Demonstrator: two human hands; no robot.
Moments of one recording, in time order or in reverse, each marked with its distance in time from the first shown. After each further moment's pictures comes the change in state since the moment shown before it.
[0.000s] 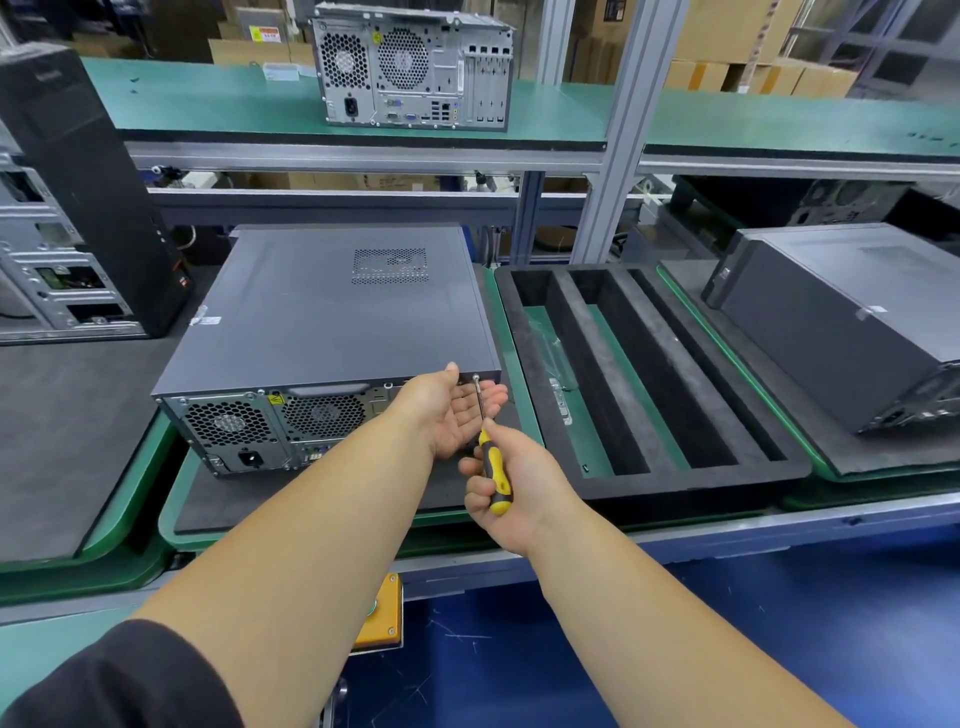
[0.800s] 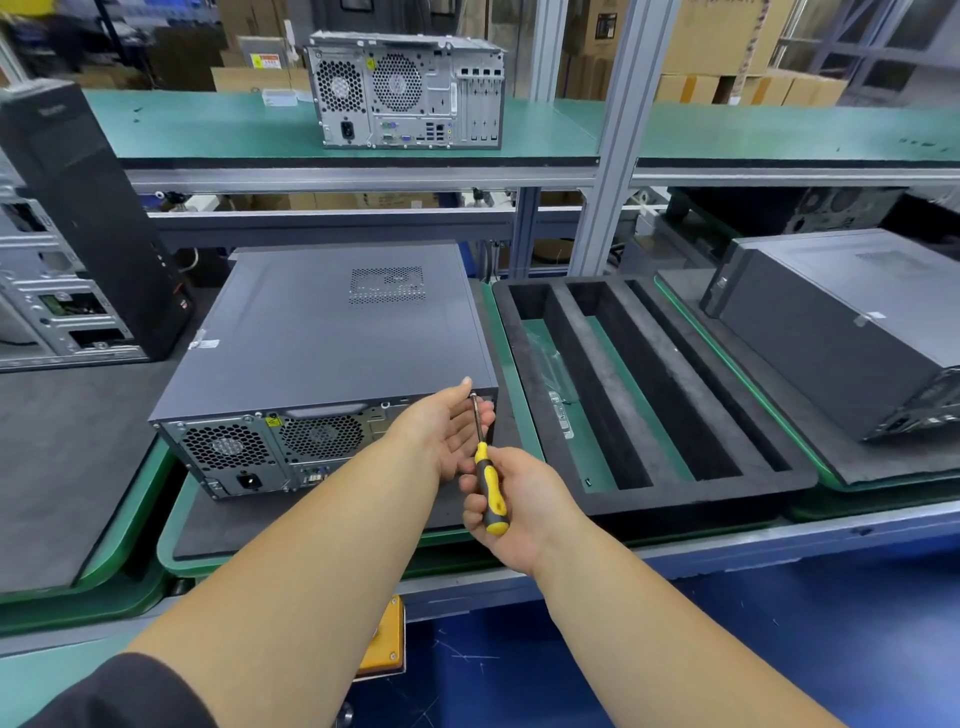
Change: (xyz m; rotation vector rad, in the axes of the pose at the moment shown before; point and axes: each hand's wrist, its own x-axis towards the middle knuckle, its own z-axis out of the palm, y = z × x) left_hand 0.003 -0.006 0.000 0.094 0.144 0.051; right_hand 0.005 -0.003 -0.004 -0.044 -0.031 -0.006
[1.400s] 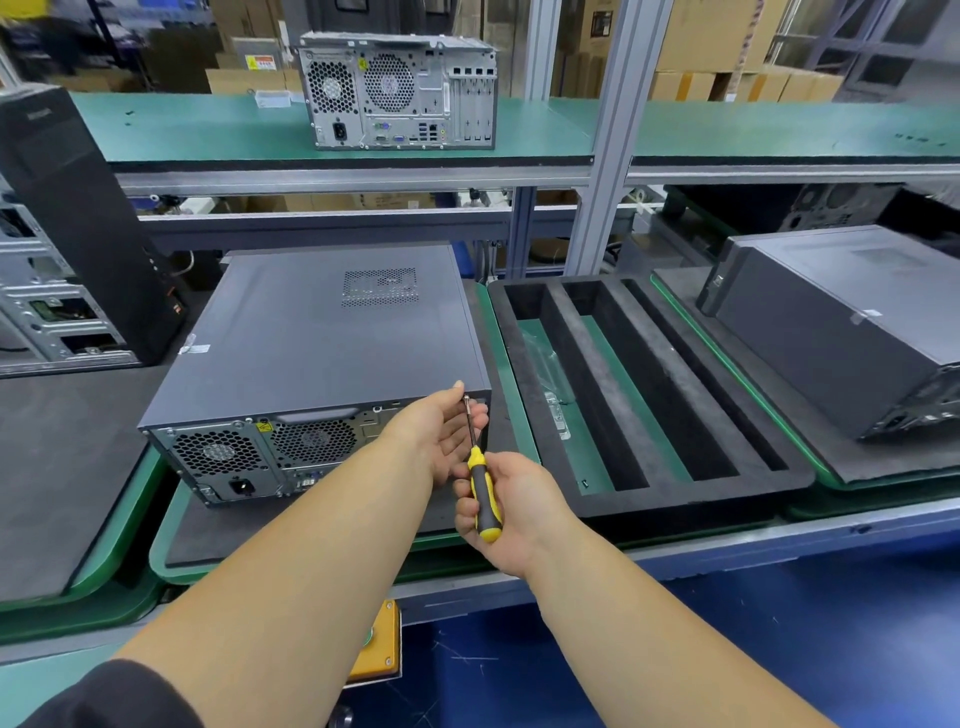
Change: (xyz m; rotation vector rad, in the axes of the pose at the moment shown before) left_hand 0.006 0.001 0.002 0.030 0.023 -0.008; right_hand 0.002 -0.002 -0.001 0.021 -0.008 0.057
